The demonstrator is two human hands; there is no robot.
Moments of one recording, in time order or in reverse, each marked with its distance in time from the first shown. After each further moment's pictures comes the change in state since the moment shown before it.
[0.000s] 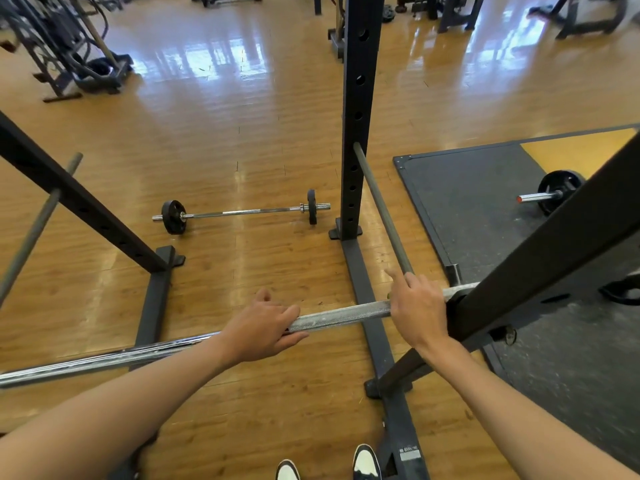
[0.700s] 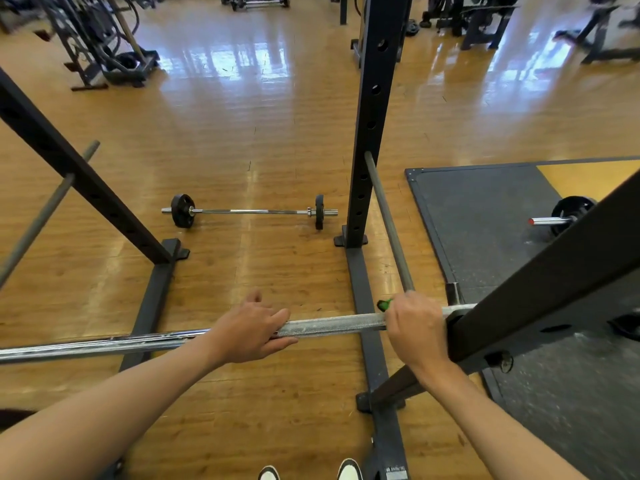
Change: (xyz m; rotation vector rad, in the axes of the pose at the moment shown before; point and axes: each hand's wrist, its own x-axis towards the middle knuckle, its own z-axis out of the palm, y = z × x) left_hand -0.002 0.001 0.000 -0.031 -0.088 -0.040; right_hand -0.001 0.010 0.004 -0.041 0.031 -0.134
